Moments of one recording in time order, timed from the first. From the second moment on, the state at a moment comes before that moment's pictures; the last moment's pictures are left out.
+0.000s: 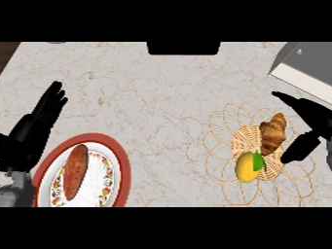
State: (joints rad) left arm -0.10 0.26 0.02 -1.67 0.07 -0.02 0.19; right arm -0.34 -0.58 0.17 -1.38 0.40 0.43 0.40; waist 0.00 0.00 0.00
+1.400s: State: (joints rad) left arm -0.07 0.19 0.07 -1.67 0.01 -0.09 0.16; right arm -0.37 -0.45 0.06 -1.04 0.69 0.48 0.20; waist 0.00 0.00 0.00
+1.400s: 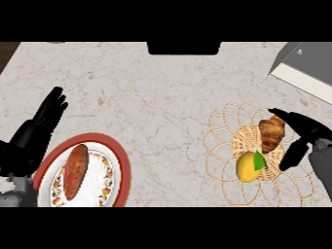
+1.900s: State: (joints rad) left arm -0.06 0.19 0.10 -1.70 0.02 -0.12 0.19; right arm -0.40 -0.42 0.04 -0.89 0.77 0.37 0.08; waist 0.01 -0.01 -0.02
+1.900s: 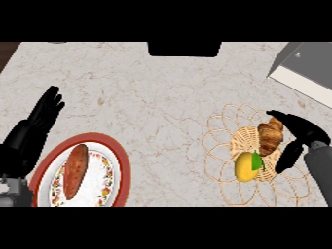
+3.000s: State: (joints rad) left arm -0.07 0.17 0.09 -1.71 0.00 -0.11 0.21; right arm -0.49 -0.25 -0.06 -0.95 0.94 -0.17 0.36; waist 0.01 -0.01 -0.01
